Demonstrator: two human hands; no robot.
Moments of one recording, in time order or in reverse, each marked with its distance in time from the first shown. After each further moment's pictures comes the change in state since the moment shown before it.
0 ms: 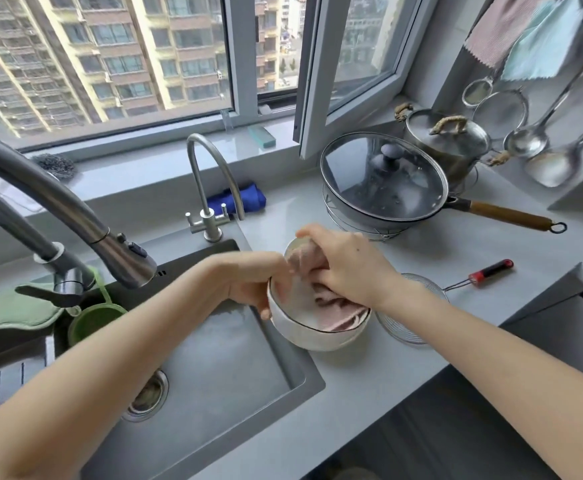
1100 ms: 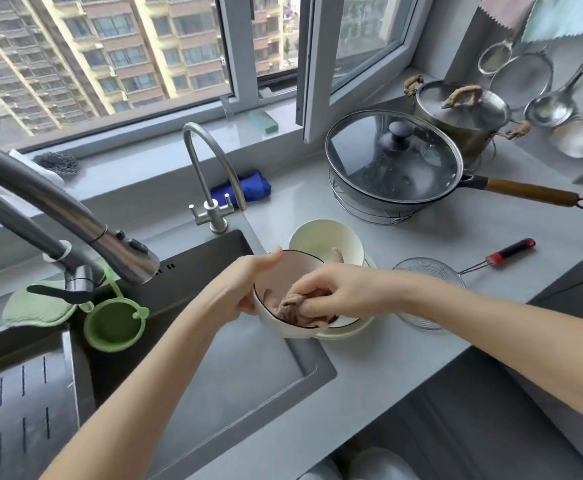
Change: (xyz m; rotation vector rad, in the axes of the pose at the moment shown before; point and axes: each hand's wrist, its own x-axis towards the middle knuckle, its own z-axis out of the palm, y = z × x) left_hand 0.011 -0.039 -0.002 -0.302 0.412 0.033; right_hand -0.011 0.000 0.008 0.568 -0.784 -0.021
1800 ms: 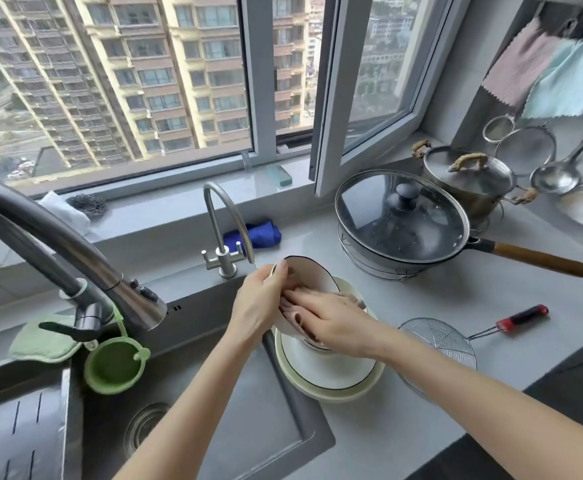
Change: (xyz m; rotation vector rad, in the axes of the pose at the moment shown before) left_hand 0.027 0.026 0.016 0.016 0.380 0.441; right_hand 0.034 0.018 -0.013 -0.246 0.438 -0.090
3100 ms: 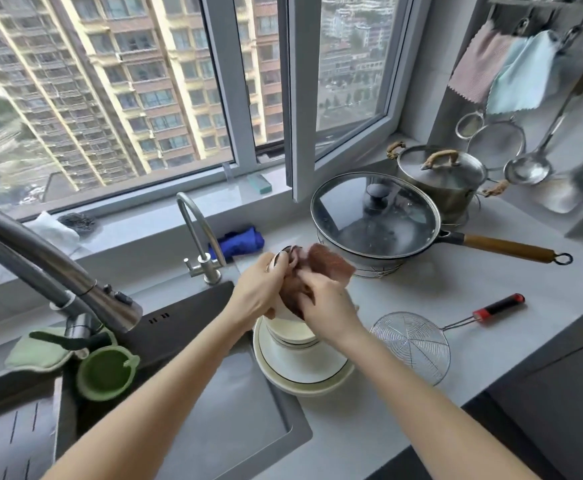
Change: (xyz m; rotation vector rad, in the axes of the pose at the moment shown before) left_hand -0.010 0.038 0.043 0.331 -0.059 0.052; right_hand -0.033 0.011 -0.015 0.048 0.380 0.232
